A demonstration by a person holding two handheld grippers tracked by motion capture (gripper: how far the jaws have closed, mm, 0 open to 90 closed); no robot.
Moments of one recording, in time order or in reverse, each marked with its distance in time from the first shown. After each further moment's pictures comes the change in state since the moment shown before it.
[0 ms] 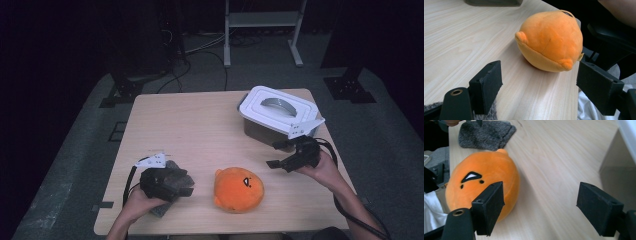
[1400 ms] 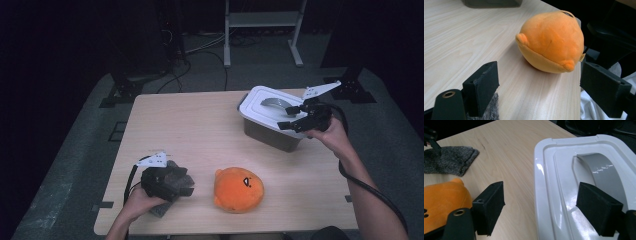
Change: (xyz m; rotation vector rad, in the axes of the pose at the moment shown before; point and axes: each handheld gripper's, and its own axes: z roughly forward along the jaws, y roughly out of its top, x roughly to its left) left arm 0.003 0.002 0.003 -0.003 -0.006 0.021; right arm -0.077 0.042 -0.038 -0.061 -0.138 0.059
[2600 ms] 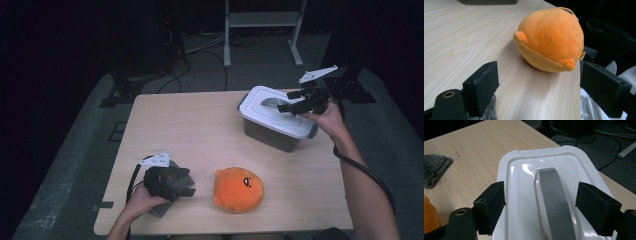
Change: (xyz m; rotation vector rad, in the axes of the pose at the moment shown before) left arm 0.004 -0.001 0.008 0.017 -0.030 0.000; right arm -0.041 0.025 0.010 0.001 -0.098 0.016
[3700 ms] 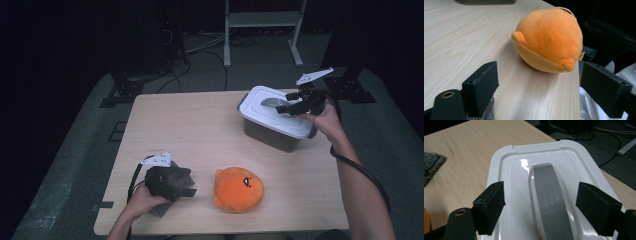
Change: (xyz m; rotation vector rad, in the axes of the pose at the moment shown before) left arm 0.001 0.001 0.002 0.002 -0.015 0.002; right arm -0.007 -0.006 0.013 0.013 -0.008 0.009
